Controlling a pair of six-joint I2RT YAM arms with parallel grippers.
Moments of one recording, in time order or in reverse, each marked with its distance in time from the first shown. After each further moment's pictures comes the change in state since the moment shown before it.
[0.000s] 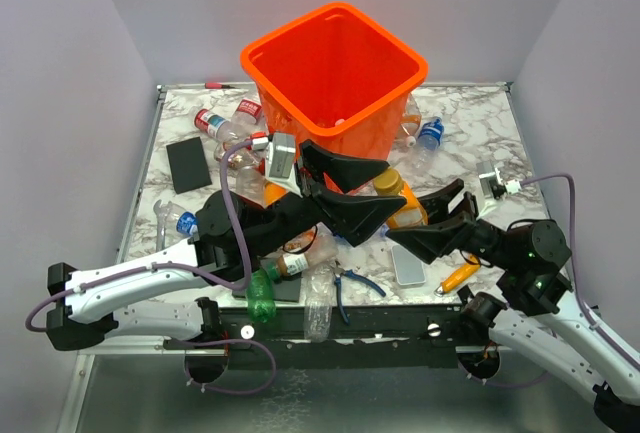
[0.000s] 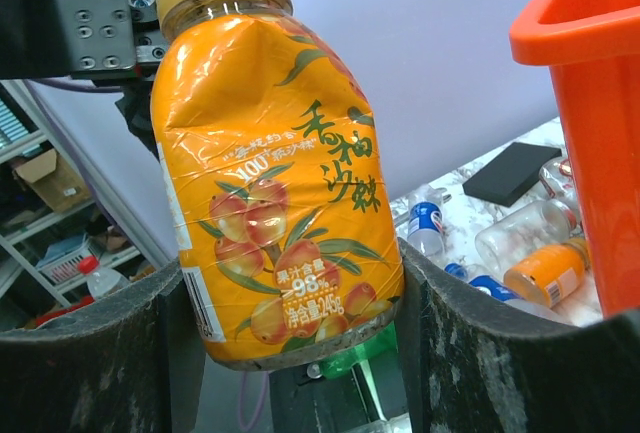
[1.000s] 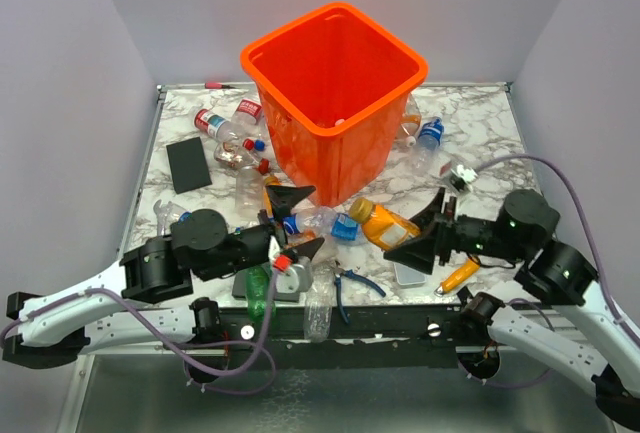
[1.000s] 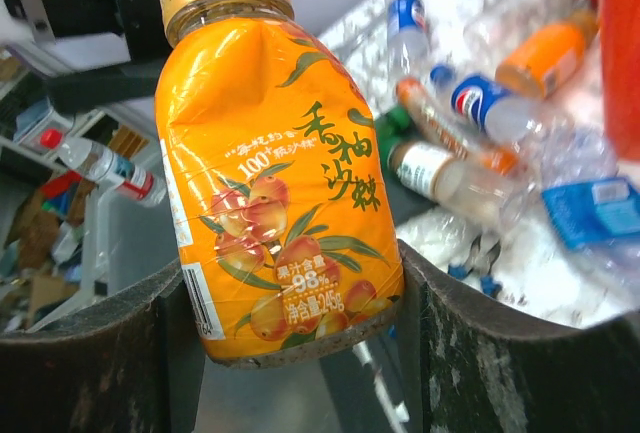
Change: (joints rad) left arm -0.002 -0.296 -0.080 -0.915 -0.012 1.369; right arm 0.000 0.188 0.329 -0.743 -0.102 -0.148
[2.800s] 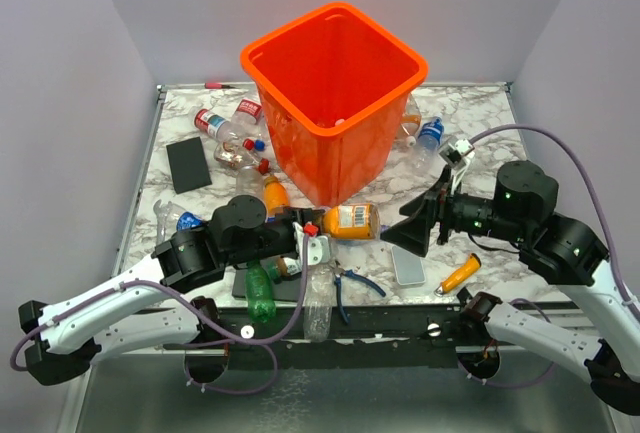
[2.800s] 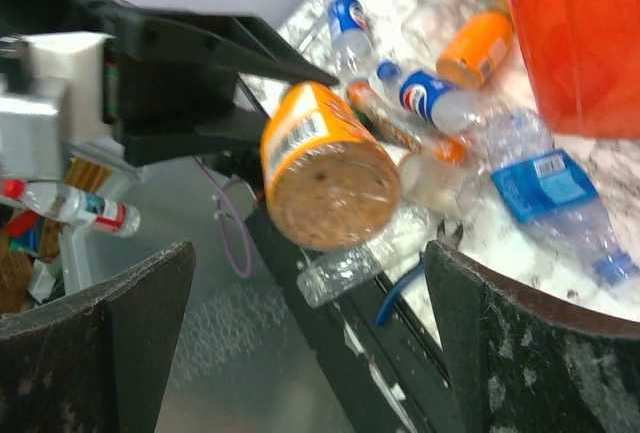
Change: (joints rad) left arm 0.193 0.065 -0.104 0.038 0.196 -0.329; right arm -0.011 0.108 0.230 -0.152 0.137 0.005
